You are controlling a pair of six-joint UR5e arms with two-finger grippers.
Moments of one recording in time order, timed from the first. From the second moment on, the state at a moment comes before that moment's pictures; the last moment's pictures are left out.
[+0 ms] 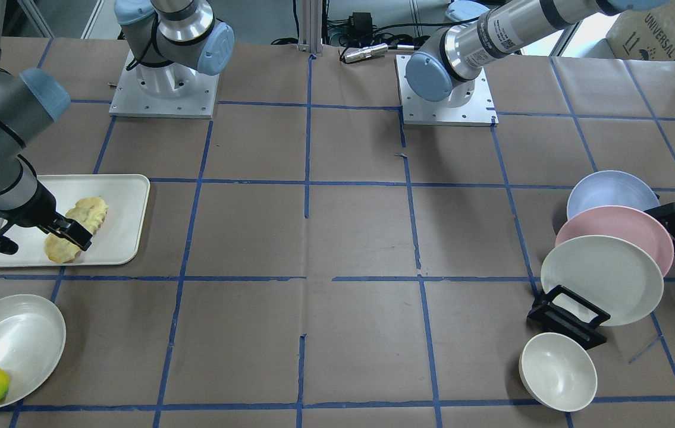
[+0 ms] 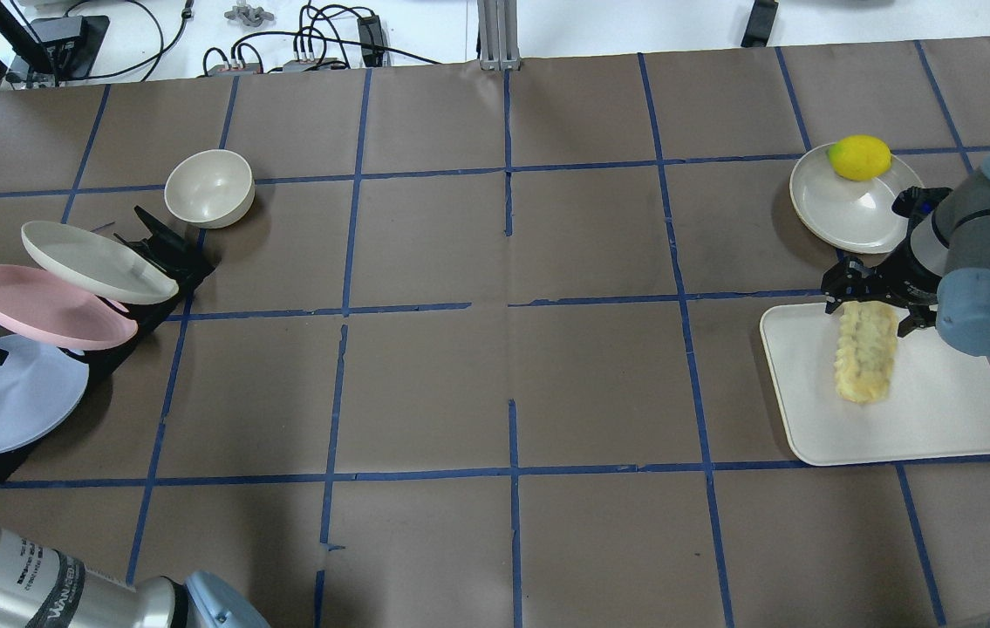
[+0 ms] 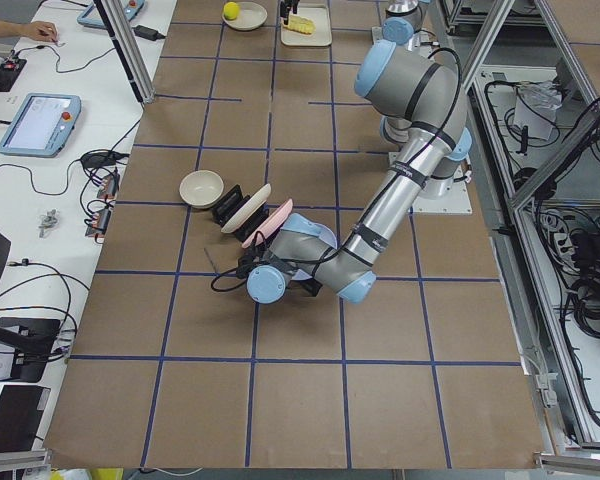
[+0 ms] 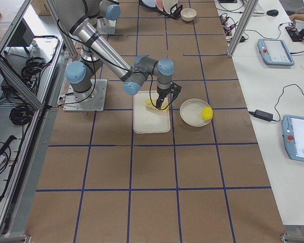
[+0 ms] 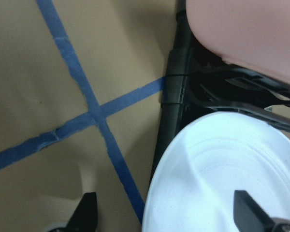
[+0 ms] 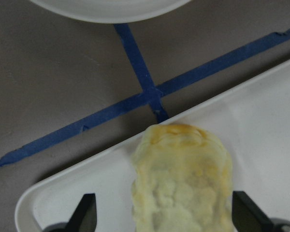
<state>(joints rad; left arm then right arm) -0.63 -2.21 -1.45 -1.53 1.34 1.39 1.11 -1.33 2.09 -2.32 -1.56 -0.05</state>
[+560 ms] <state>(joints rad) -0.63 -2.20 -1.42 -1.53 1.44 1.37 1.11 -1.30 2.15 -2.35 -1.62 -0.05</state>
